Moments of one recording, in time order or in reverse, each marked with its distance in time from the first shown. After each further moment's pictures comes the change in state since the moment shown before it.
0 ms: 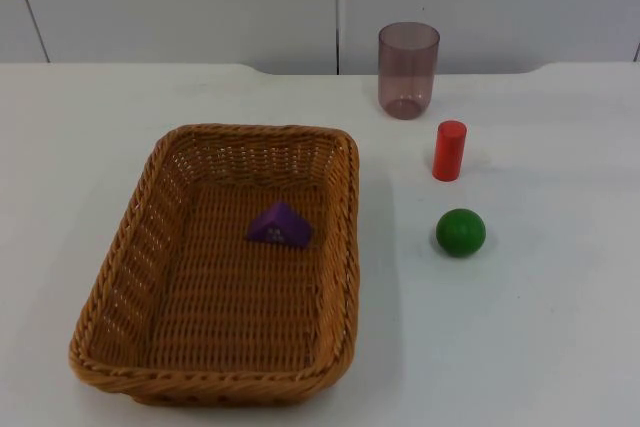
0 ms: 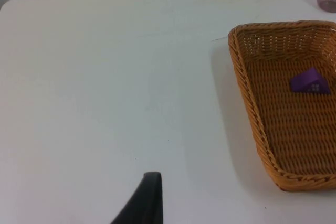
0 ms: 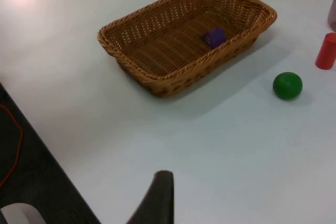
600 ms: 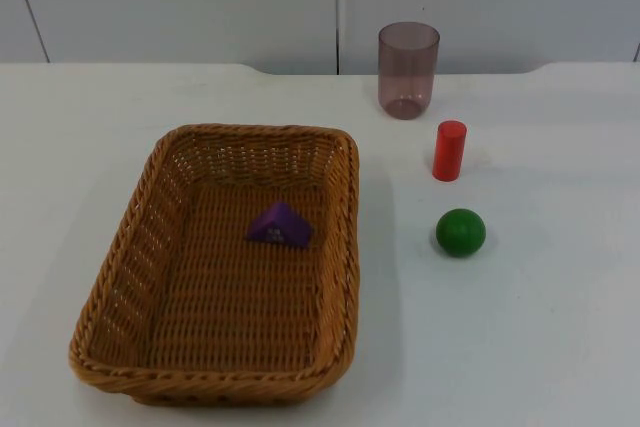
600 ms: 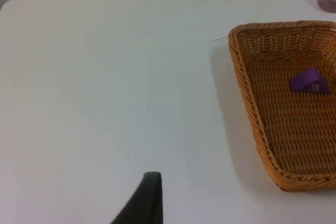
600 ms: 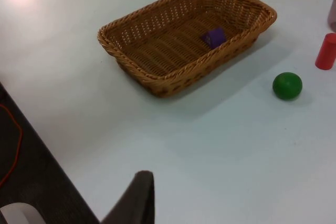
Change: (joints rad) right arm 0.000 0.000 0.000 0.000 0.000 -0.001; left arm 0.000 0.000 0.000 0.000 0.001 0.000
